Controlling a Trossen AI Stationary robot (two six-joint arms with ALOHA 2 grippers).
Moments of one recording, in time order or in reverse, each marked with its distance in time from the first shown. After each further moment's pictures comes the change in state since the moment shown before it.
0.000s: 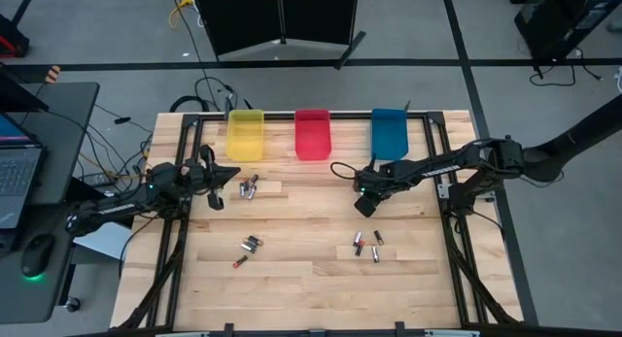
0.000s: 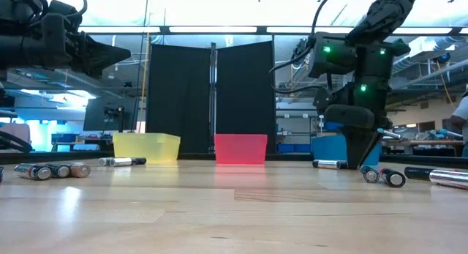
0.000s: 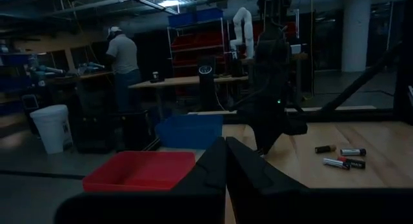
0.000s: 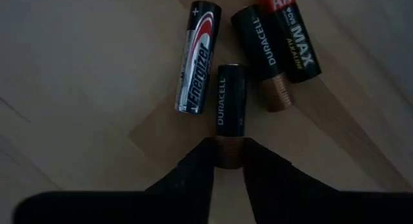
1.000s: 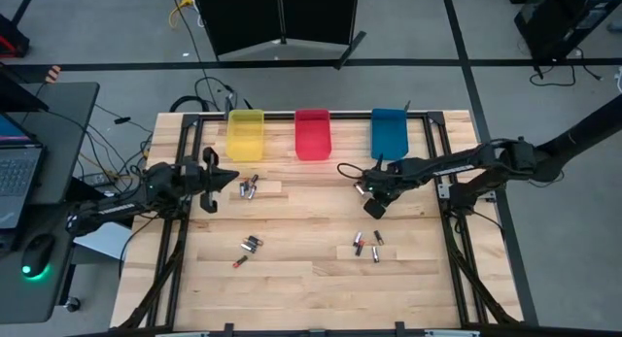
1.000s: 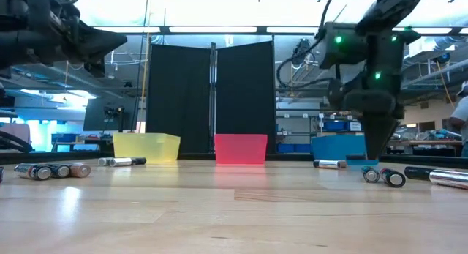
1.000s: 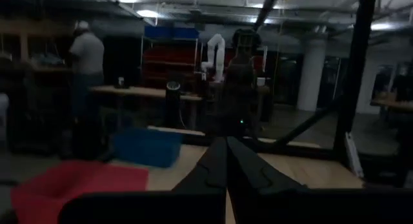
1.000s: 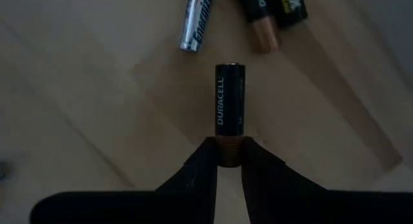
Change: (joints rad) left arm -0.002 0.000 0.000 0.073 0.115 -0.238; right arm 0.020 -0.123 -0.005 -0.147 -0.073 -0.013
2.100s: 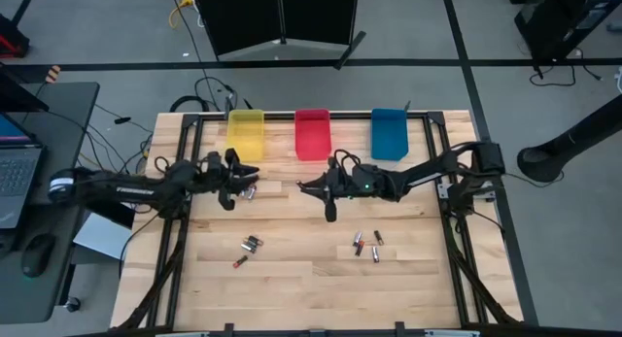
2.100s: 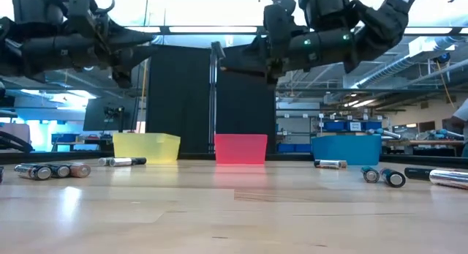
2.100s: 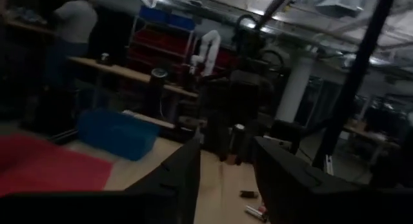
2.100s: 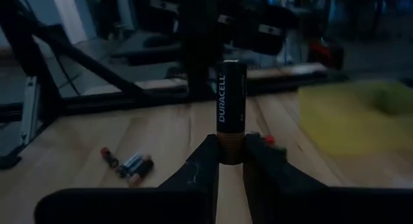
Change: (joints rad) left arm -0.053 0.851 0.025 0.838 -0.016 -0.169; right arm 0.060 0.297 0.004 1.608 -0.045 -0.559
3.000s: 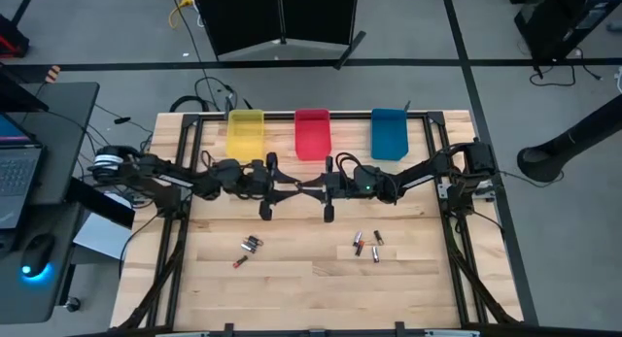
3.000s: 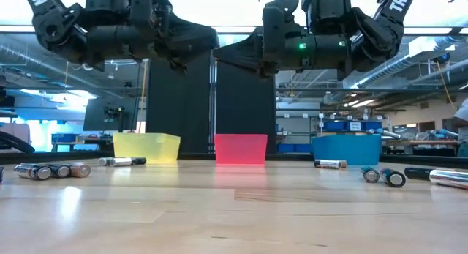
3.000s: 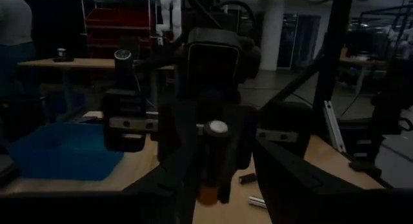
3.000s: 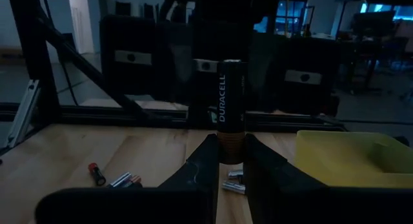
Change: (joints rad) left arm -0.126 0.557 0.395 0.022 0.032 0.259; right arm 0.002 0.065 0.000 0.183 -0.014 -0.134
